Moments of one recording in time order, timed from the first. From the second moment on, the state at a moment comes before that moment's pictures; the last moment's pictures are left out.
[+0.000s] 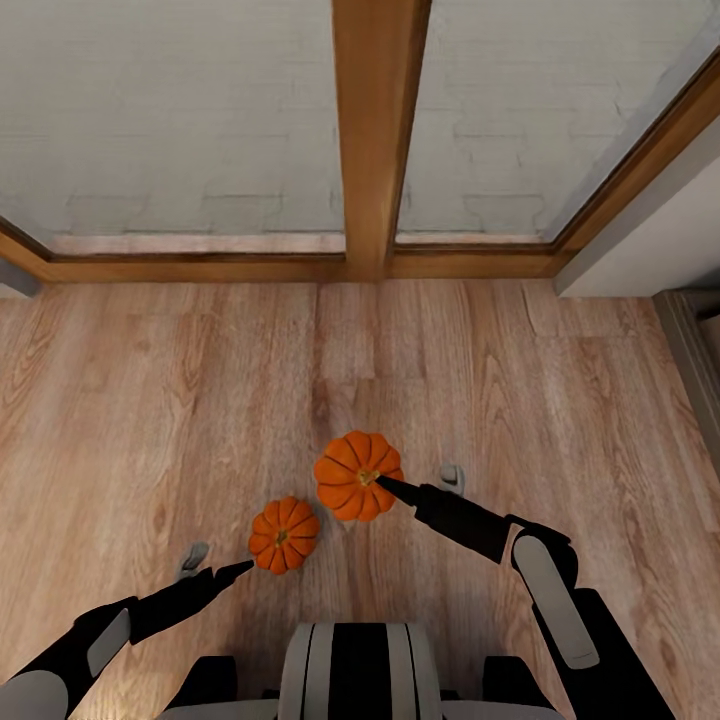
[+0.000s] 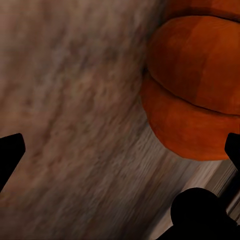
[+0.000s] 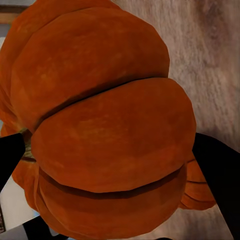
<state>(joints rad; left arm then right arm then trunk) -0.60 0.29 -0.04 -0.32 0.55 0.37 -0.98 -0.38 -0.04 0.10 -1.50 -0.84 0.80 0.45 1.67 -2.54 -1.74</state>
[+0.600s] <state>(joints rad) -0.60 0.29 -0.15 -0.32 0.55 0.31 -1.09 -0.38 -0.04 0.10 -1.50 -0.84 0.80 0.45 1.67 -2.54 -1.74</state>
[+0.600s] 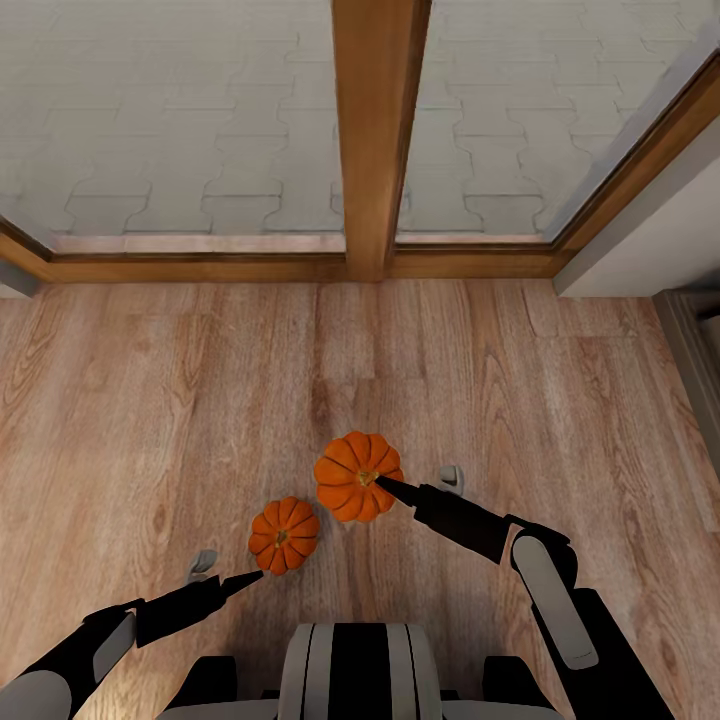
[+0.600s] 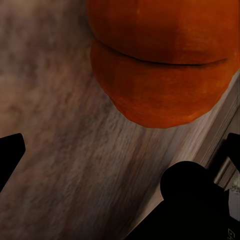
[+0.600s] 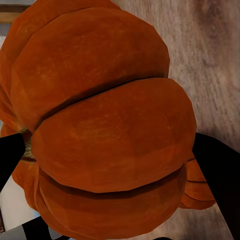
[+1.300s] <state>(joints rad) -0.60 0.29 -0.15 -0.32 0.55 0.32 -1.09 -0.38 -0.04 0.10 -1.50 -0.84 0.80 0.45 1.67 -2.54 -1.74</state>
